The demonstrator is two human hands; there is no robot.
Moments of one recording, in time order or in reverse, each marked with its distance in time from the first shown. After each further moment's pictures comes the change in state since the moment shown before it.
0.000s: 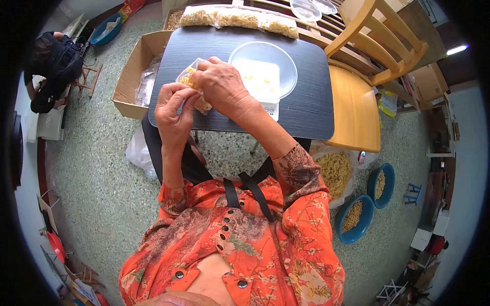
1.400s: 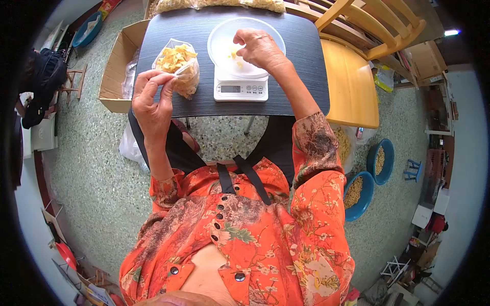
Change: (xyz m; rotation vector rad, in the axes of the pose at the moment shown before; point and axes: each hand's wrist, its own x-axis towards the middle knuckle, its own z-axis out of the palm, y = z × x) left_hand 0.002 -0.008 0.000 0.083 -0.030 0.031; right_hand -0.047 0.115 -0.024 0.055 -0.299 0.546
